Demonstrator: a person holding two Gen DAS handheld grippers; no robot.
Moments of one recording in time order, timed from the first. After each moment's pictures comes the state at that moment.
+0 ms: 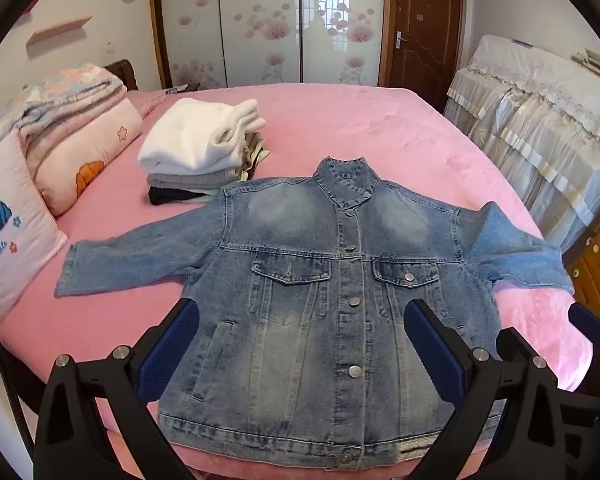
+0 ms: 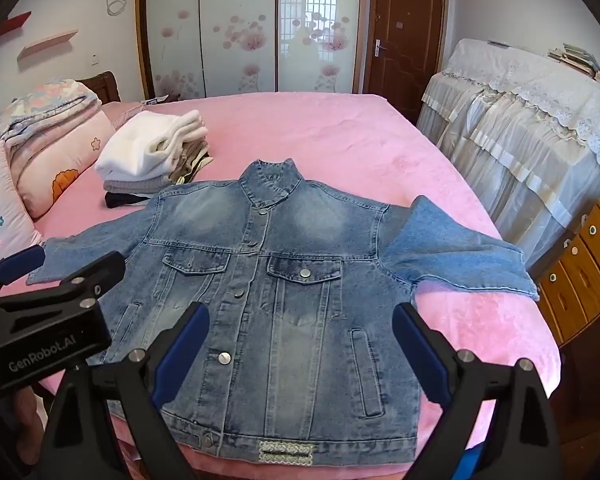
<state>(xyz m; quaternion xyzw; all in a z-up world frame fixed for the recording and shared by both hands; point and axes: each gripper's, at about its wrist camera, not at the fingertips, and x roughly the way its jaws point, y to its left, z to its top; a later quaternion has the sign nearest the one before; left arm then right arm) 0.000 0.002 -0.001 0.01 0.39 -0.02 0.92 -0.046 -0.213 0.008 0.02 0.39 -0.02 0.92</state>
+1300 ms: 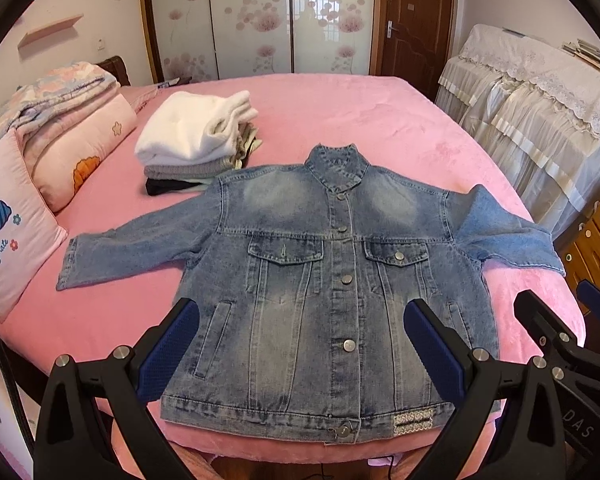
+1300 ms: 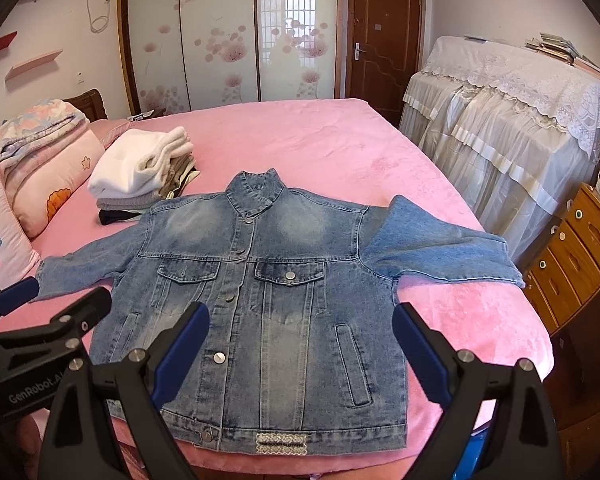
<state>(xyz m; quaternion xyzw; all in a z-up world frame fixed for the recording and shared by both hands) -0.022 0.001 0.006 0.01 0.42 -0.03 0.91 -0.067 -0.228 0.026 0.04 0.38 -0.05 0.92</state>
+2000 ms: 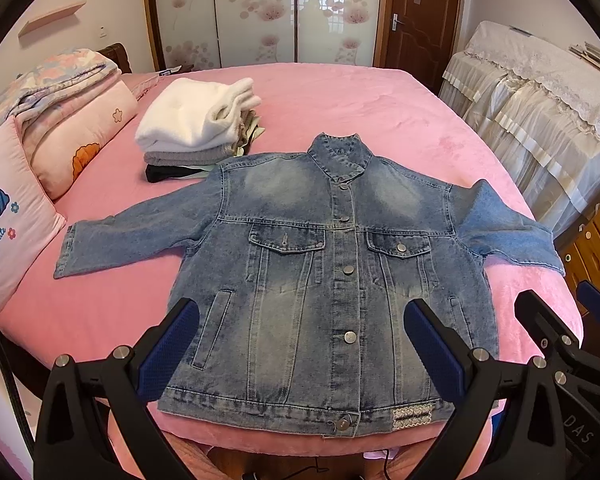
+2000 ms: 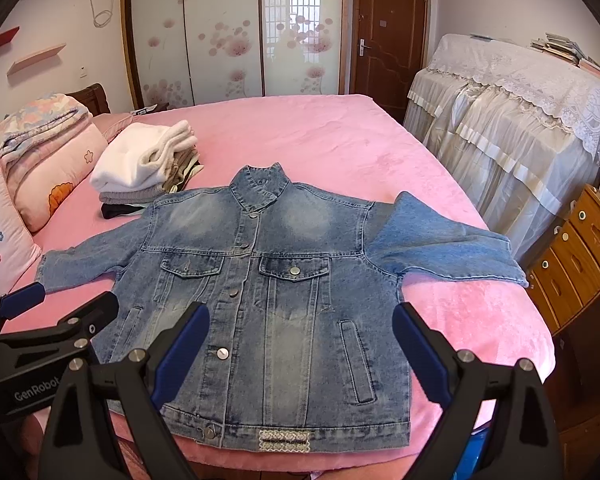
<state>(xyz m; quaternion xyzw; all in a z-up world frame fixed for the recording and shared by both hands) -0.020 0.008 0.003 0.00 0.43 -0.03 0.90 -0.065 -0.223 0.025 0.03 0.39 -0.04 0.92</state>
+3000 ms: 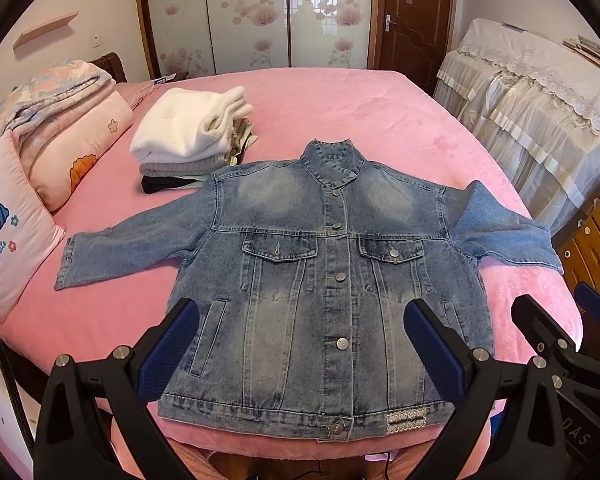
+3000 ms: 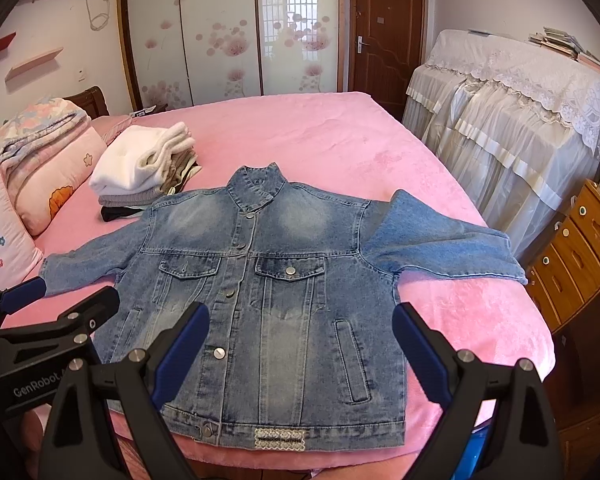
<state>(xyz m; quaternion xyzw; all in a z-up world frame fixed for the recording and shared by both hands) -0.014 -0.005 0.014 0.01 0.43 -0.03 0.90 -0.066 -0.229 0.026 0.04 0.39 -0.04 0.92</state>
